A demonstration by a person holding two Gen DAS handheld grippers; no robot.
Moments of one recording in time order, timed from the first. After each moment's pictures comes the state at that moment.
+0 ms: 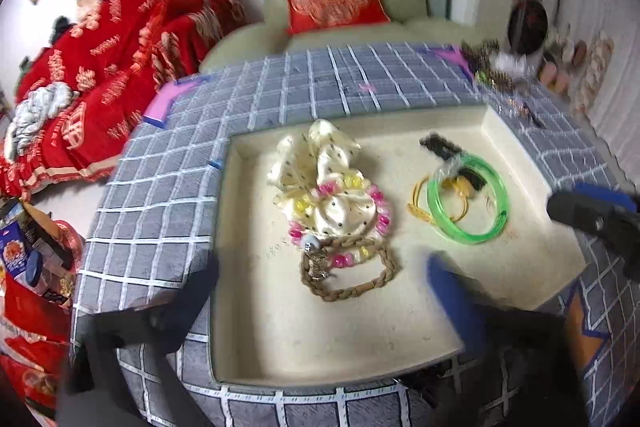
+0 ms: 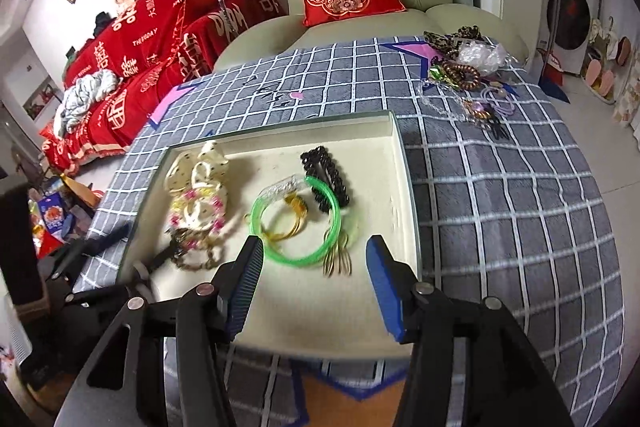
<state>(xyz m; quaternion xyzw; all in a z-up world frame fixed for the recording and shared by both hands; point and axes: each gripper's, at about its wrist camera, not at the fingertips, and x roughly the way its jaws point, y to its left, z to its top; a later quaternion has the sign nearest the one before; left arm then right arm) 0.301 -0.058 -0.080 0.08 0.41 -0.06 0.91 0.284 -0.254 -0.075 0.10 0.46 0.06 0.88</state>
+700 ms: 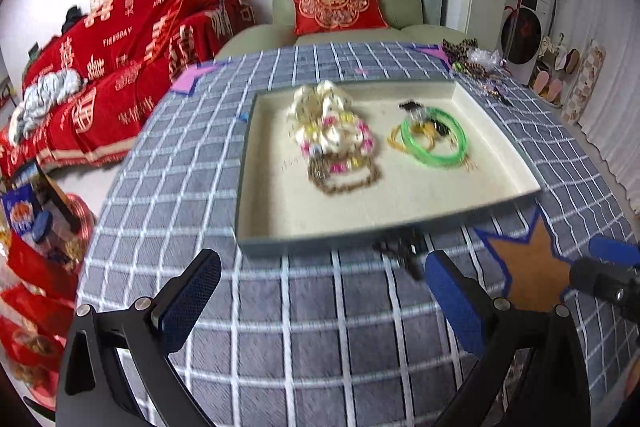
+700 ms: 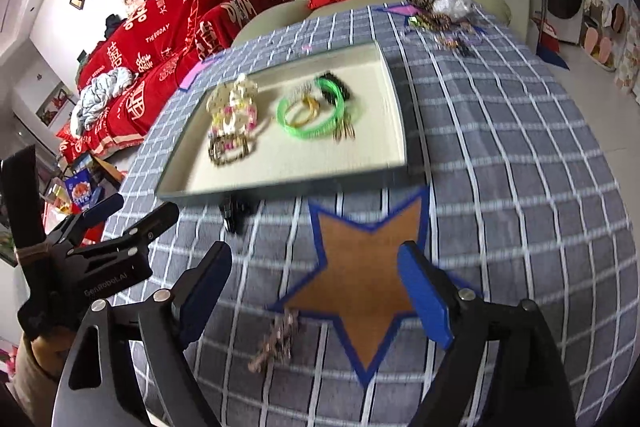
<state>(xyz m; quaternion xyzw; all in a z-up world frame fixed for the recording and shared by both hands) 0.209 -0.035 -0.082 0.05 0.43 -0.07 0.90 0.162 -0.258 -0.083 0.13 0.48 0.08 0.86</state>
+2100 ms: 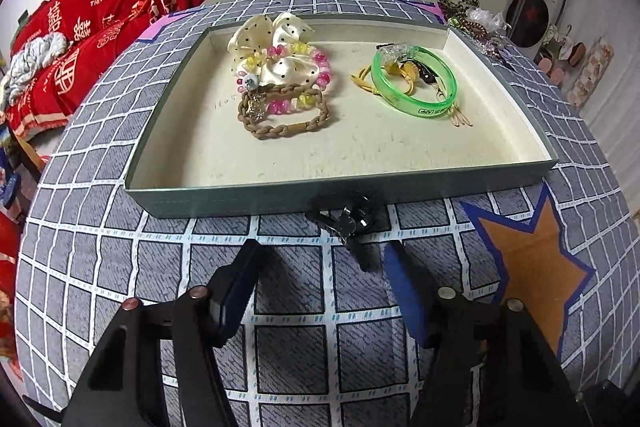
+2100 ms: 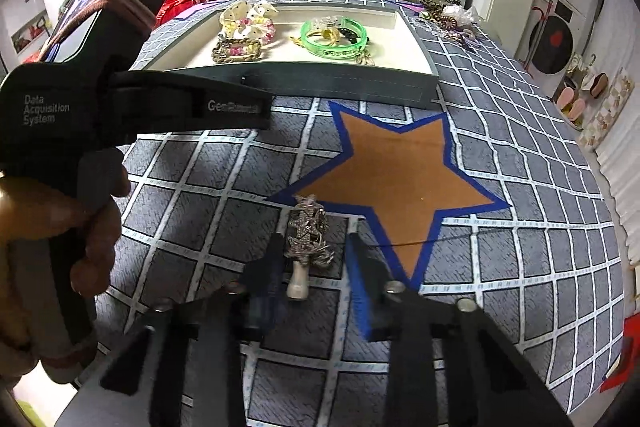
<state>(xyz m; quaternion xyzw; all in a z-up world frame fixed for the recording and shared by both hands) 0.226 -0.077 -0.134 0.03 0.48 -0.07 0.87 0.103 -0.190 -0.138 -0.02 0.47 0.02 0.88</state>
